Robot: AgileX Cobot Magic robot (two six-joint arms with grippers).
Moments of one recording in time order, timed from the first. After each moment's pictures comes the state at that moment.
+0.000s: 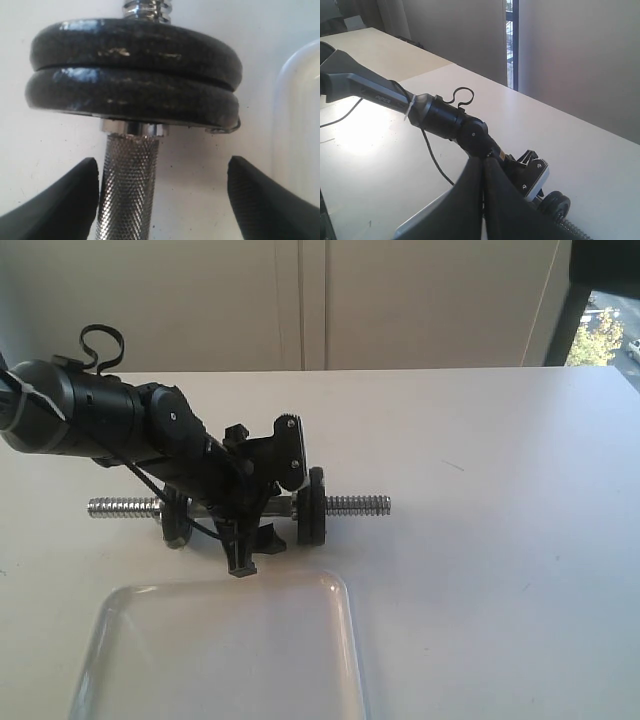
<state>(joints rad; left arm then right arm) -0.59 1.92 -1.20 -0.51 0.39 1.41 -0.05 0.71 -0.99 1.14 1.12 -0.97</state>
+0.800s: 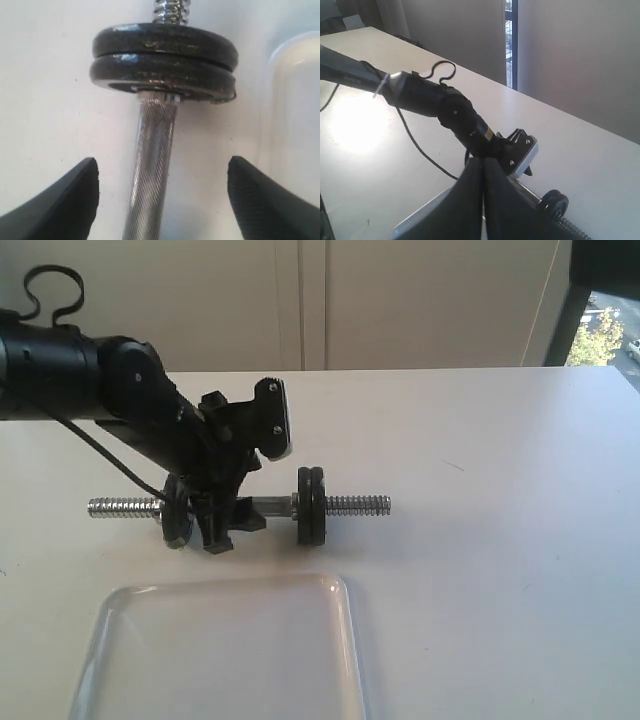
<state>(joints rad) -0.58 1.77 -1.20 -0.29 0.52 1.18 -0.05 0.71 -0.99 1.14 1.12 -0.97</state>
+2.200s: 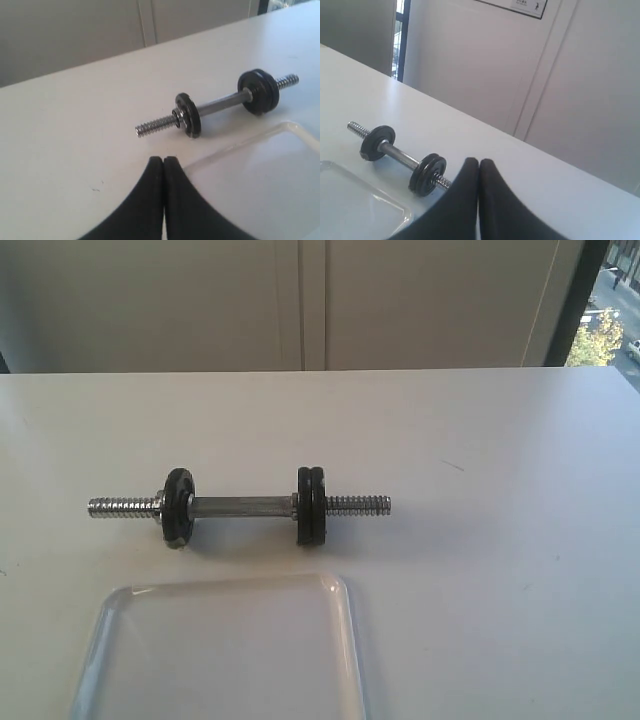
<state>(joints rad) -0.58 0.12 -0.53 0.25 0.85 -0.16 0.42 0.20 -0.66 0.16 0.65 -0.31</state>
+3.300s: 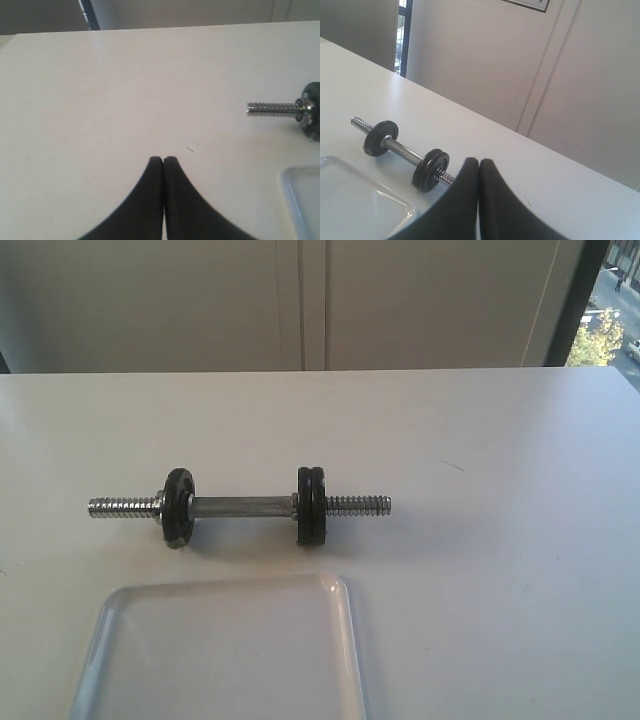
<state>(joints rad) -0.06 0.09 -0.46 0.23 0.85 -0.16 0.42 0.20 -0.65 0.17 0.66 -0.31</state>
